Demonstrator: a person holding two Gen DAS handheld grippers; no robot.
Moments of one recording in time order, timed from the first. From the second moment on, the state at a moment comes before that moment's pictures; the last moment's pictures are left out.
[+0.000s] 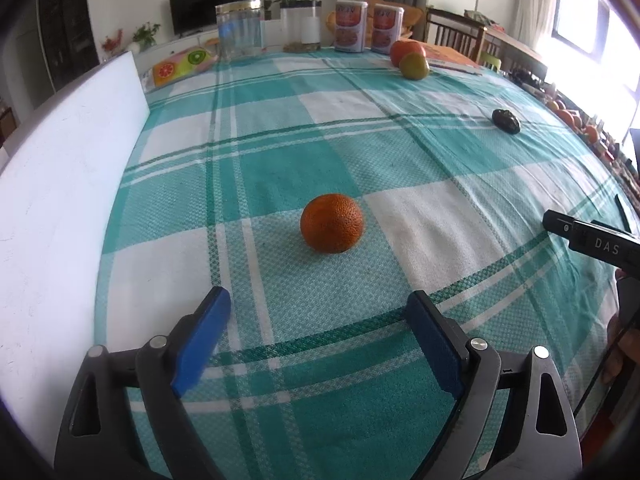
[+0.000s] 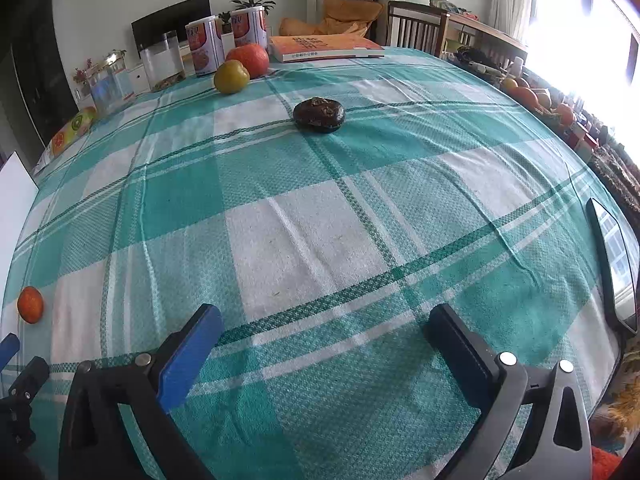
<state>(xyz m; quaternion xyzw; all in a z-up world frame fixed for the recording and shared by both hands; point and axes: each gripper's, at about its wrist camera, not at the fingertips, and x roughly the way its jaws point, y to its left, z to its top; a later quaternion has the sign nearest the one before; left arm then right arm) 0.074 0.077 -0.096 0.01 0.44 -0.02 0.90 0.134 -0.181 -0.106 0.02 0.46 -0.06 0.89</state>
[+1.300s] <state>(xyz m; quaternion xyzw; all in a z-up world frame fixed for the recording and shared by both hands) 0.077 0.079 -0.096 0.01 0.44 -0.02 0.90 0.160 -0.136 -0.058 -0.01 0.41 0.05 0.91</state>
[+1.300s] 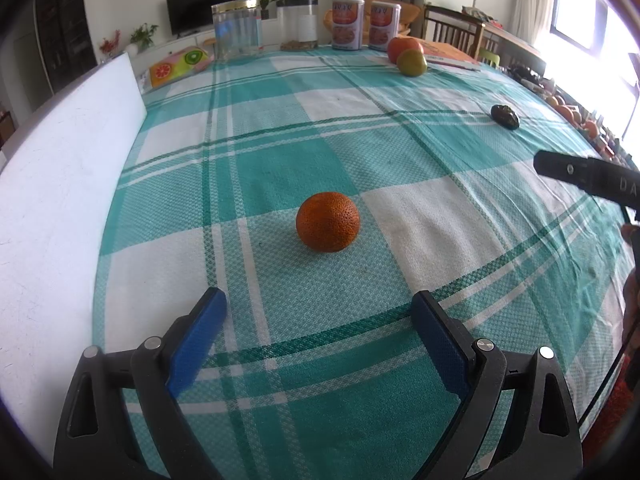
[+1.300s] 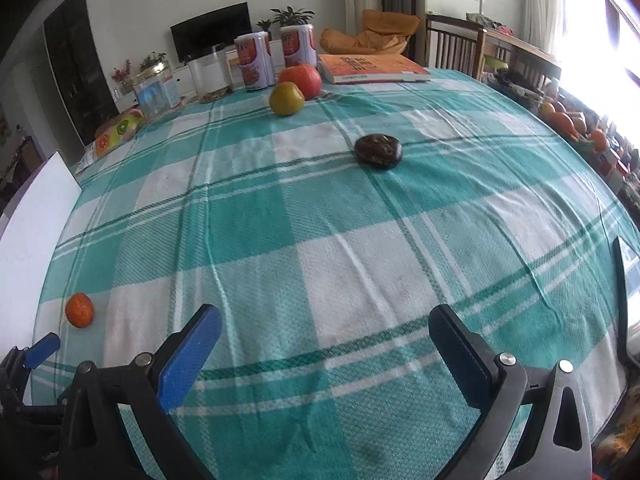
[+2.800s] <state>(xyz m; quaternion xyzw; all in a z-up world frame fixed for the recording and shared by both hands) 0.079 0.079 -0.097 0.01 0.44 -0.02 0.90 0.109 -0.111 -0.092 -0.03 0.46 0.12 0.88</state>
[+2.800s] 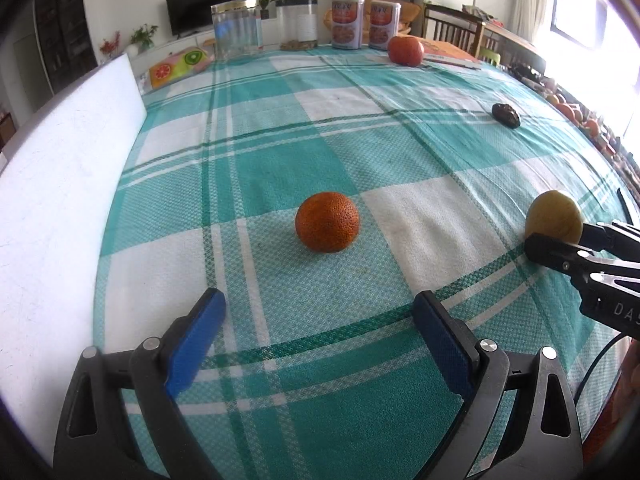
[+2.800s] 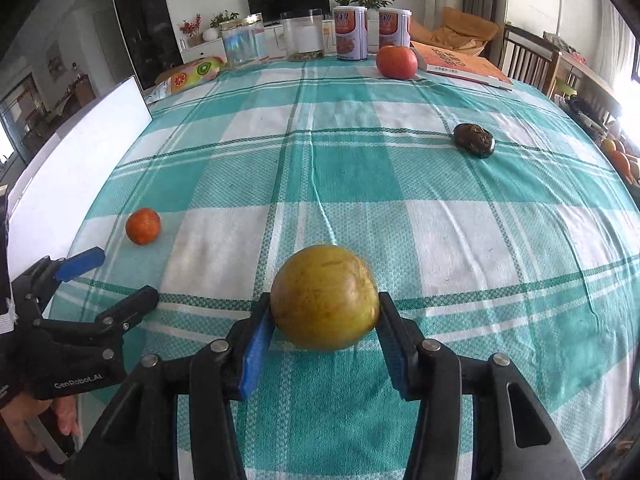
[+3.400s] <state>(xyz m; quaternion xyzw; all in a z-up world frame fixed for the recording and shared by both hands) 0.079 0.079 -0.097 0.01 0.44 -0.02 0.90 0.109 -0.101 -0.104 -0.05 0.45 0.11 0.88</state>
